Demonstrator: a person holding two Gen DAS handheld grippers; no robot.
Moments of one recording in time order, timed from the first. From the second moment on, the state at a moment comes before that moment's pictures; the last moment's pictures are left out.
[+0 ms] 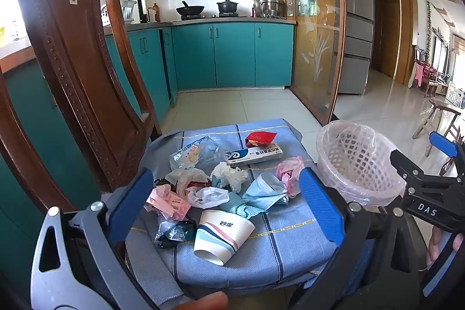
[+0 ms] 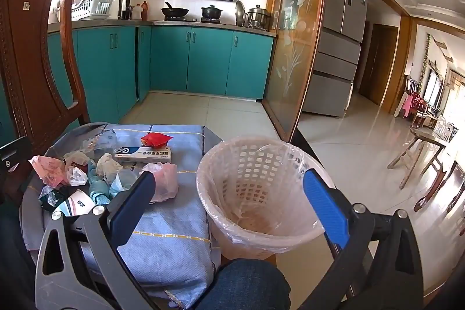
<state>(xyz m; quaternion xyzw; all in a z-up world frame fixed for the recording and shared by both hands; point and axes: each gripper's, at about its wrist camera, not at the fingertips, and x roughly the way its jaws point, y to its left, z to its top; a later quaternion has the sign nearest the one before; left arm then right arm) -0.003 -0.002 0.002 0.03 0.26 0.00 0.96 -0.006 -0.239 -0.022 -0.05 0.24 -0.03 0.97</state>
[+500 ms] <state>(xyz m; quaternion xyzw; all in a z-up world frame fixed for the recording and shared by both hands) -0.004 -0.002 0.003 0.02 0.26 0.00 0.96 -0.006 -0.237 -0.023 -0.06 0.24 -0.03 0.97</state>
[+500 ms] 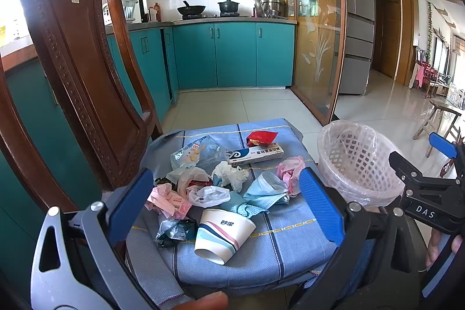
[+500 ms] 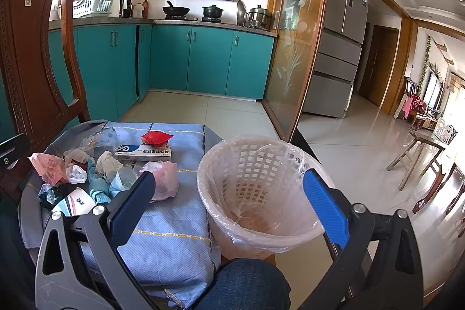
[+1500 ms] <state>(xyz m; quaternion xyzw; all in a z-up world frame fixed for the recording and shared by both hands) -0.006 0.004 -0.002 0.02 0.26 0.00 0.96 -0.008 -0.233 -0.024 -0.07 0.24 -0.03 0.97</state>
